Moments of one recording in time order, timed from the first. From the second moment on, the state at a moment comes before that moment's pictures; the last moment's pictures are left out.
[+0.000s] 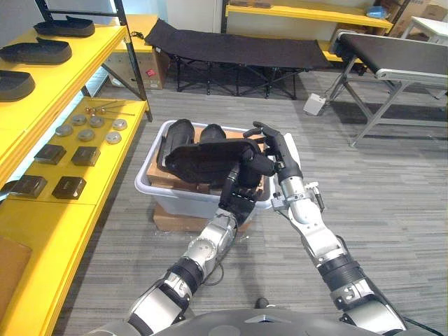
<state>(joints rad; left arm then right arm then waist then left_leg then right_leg) -0.33 -0.04 -0.51 0.74 -1.81 -0.07 -0.04 -0.23 -0.20 0.29 0.20 -0.09 -0.16 -0.22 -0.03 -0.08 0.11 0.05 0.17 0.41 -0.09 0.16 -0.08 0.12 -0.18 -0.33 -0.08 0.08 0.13</state>
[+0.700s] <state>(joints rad) -0.29 -0.07 -0.43 0.76 -1.98 -0.33 -0.14 -0.03 -0.13 0.35 0.14 -0.02 -0.15 -0.31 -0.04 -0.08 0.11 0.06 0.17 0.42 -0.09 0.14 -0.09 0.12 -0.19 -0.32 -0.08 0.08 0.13</state>
